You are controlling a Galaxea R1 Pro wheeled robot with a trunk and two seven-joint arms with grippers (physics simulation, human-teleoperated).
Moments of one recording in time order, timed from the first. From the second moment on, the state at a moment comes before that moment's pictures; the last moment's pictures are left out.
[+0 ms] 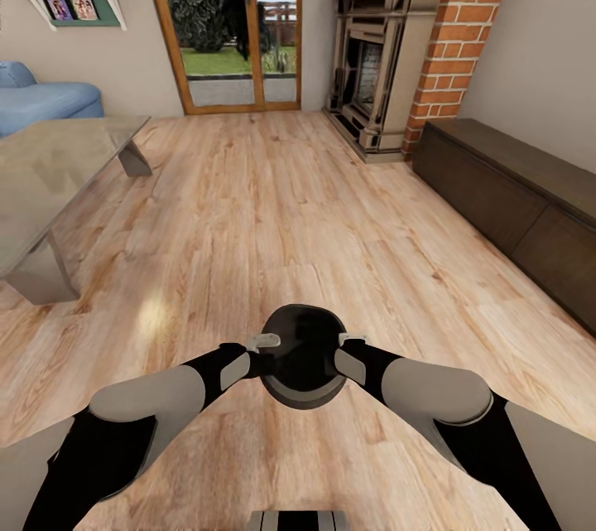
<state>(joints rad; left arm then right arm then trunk) -1.07 -0.14 -1.86 -0.11 1.98 0.30 0.05 -1.11 0.17 2.14 -0.17 -2.27 0.30 -0.33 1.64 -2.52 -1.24</state>
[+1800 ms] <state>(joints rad) -1.07 -0.14 -1.86 -0.11 1.98 0.30 0.05 -1.11 0.17 2.14 -0.17 -2.29 0.30 -0.34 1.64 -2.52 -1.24</state>
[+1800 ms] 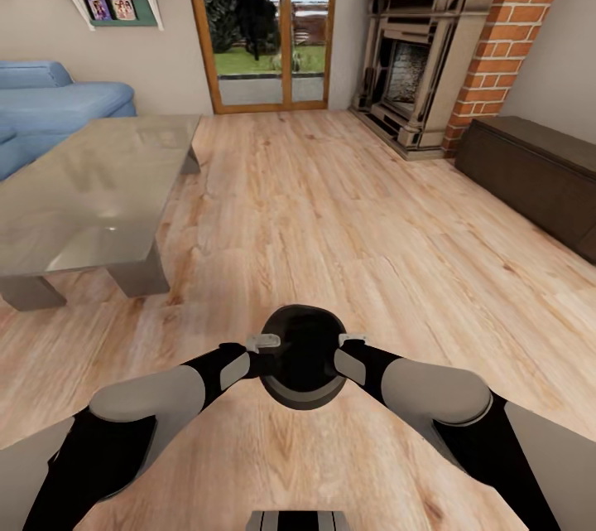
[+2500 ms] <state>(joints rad) -1.07 -0.13 -1.86 -0.11 1.98 0.30 0.05 -1.11 0.17 2.14 -0.17 -2.29 0.30 -0.34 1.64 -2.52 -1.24</state>
